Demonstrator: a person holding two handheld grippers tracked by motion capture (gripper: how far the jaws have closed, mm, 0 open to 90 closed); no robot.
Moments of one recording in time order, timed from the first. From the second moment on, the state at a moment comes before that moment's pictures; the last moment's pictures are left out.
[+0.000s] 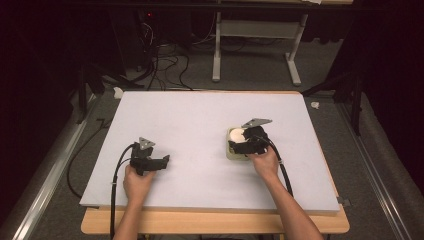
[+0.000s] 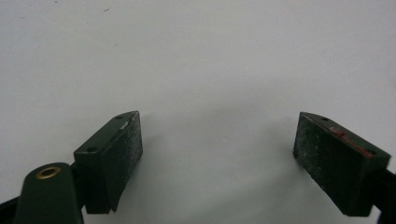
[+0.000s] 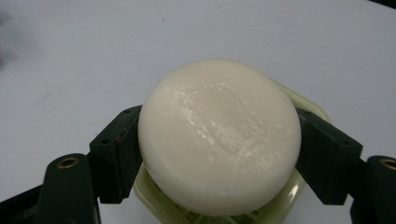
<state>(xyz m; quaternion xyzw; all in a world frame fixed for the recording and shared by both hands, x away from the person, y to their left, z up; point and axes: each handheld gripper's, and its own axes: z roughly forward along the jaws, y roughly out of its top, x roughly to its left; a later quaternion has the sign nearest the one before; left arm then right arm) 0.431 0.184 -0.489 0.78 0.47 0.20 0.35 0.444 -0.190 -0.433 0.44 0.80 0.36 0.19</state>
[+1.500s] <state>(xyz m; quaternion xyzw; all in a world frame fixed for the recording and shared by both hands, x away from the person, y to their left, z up) 0.431 0.185 -0.489 0.78 0.47 0.20 0.35 0.447 -0.203 -0.430 0.46 0.78 0.37 0.21</state>
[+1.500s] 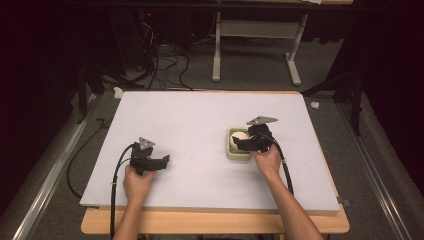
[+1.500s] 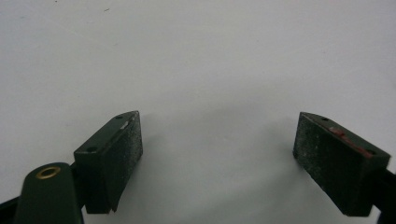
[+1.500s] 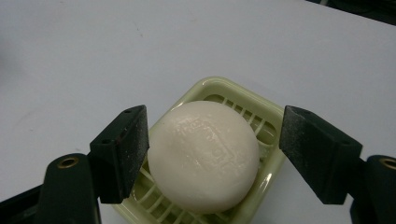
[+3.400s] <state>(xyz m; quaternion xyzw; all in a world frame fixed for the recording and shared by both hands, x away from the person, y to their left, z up) 0.431 0.184 -0.489 0.78 0.47 0.20 0.35 0.410 -0.275 -0.394 0.50 0.71 0.43 0.24</state>
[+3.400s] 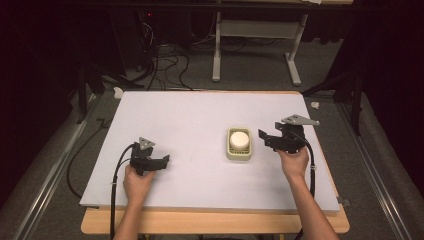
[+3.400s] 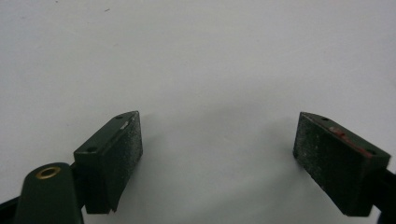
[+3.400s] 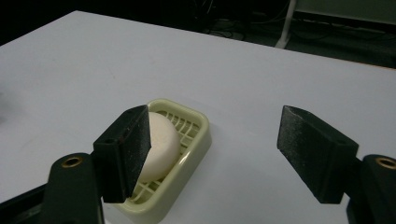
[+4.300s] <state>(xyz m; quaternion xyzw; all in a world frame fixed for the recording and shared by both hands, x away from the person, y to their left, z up) 0.431 0.184 -0.489 0.78 0.47 0.20 0.35 0.387 -0.315 -0.393 0.52 0.69 0.44 0.26</state>
